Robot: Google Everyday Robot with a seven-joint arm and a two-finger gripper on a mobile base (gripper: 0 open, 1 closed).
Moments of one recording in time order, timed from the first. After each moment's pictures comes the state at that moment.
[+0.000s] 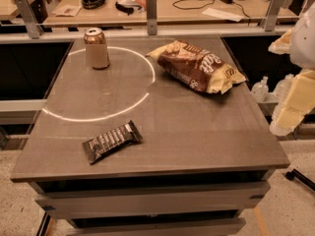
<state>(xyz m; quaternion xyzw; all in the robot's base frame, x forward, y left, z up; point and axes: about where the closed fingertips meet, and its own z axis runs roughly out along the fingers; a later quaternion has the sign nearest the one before) 0.438 -0.217 0.977 -0.60 0.78 -0.03 0.16</state>
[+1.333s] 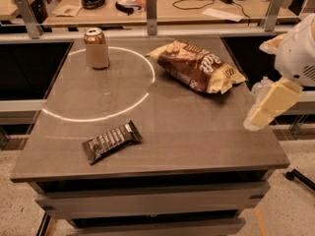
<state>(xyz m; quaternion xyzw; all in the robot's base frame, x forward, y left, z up) 0.468 -0.199 0.960 -0.57 0.78 -0.03 0.26</state>
